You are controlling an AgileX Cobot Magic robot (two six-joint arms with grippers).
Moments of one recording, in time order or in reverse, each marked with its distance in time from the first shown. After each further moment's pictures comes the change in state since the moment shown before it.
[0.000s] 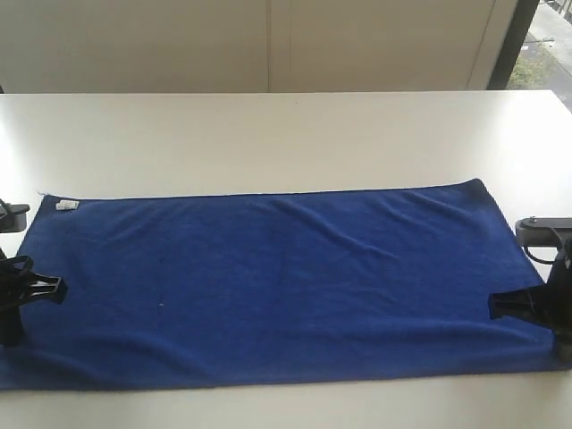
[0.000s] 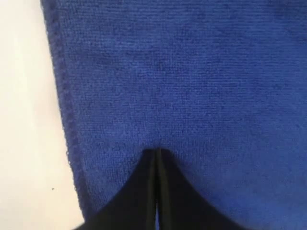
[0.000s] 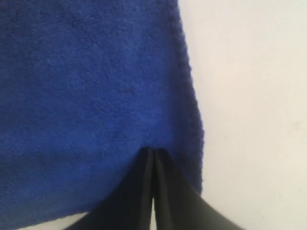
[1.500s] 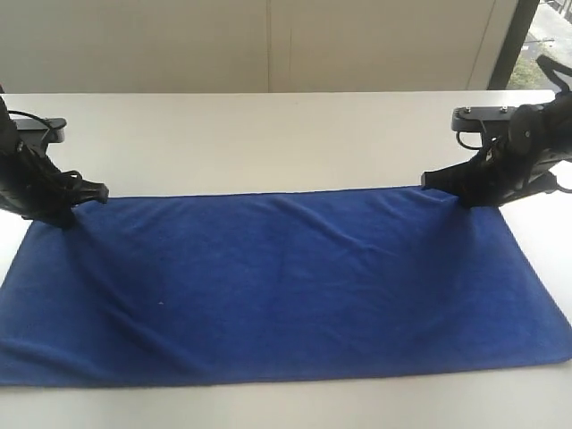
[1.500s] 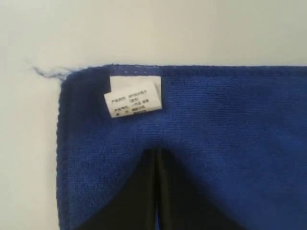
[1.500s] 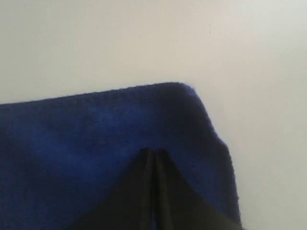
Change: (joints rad) left arm 0.000 0.290 -0.430 -0.002 -0.224 0.025; right arm 0.000 0.371 -0.488 0.095 -0.471 -0.197
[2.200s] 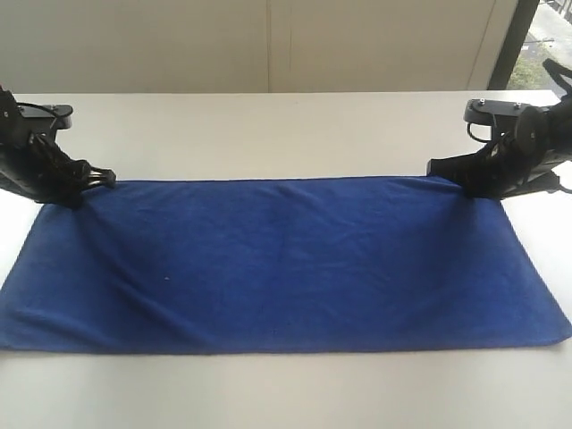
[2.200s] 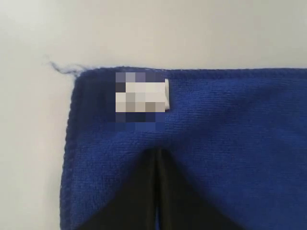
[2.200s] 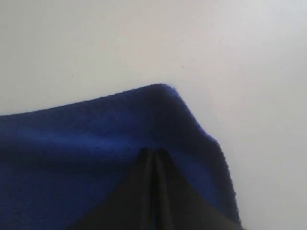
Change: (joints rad) left arm 0.000 0.063 -0.072 0.000 -0.092 0.014; right arm -0.034 0.035 -0.021 0.012 -0.062 0.073
